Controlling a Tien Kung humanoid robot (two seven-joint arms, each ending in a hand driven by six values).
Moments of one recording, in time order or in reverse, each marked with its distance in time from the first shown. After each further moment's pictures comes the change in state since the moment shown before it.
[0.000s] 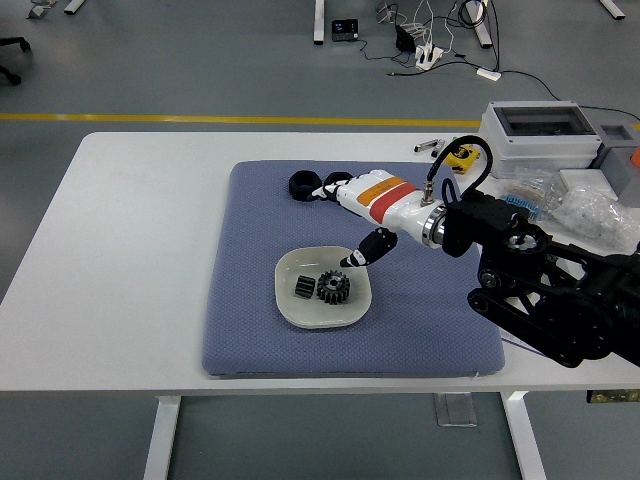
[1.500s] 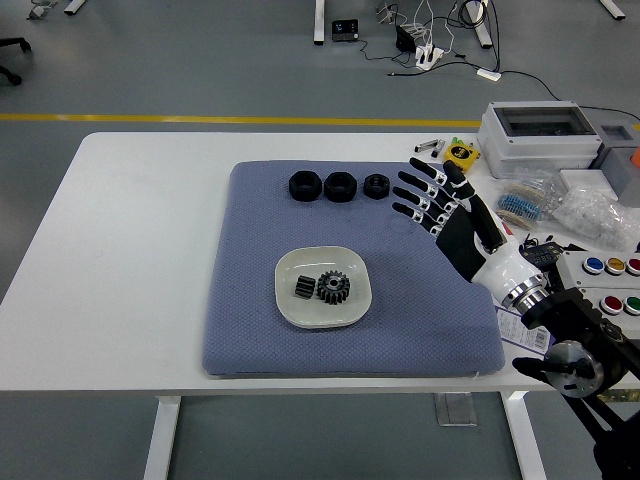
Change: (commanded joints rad) left arm -0.035 -0.004 0.038 0.000 -0.002 0.003 0.000; right arm -0.628 0.016 0.556 0.296 1.272 0.073 0.086
